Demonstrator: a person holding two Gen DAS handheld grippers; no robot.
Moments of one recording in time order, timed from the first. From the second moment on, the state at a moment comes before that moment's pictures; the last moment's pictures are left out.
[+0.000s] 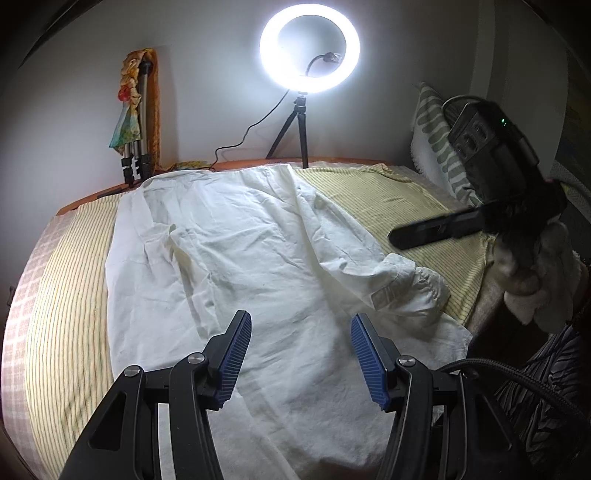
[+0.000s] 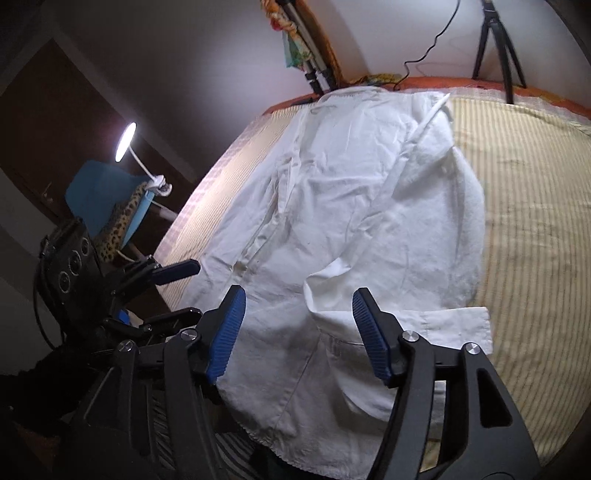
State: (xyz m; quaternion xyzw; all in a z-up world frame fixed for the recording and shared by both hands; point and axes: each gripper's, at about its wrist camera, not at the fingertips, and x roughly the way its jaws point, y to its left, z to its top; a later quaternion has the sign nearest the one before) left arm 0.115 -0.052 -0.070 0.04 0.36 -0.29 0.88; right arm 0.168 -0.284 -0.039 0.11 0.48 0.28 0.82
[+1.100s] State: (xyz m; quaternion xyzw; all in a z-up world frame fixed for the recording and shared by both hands) left arm 0.130 -0.073 -0.078 0.00 0.38 -0.31 0.87; right arm 0.128 -0.338 -0.059 0.04 0.47 0.17 0.87
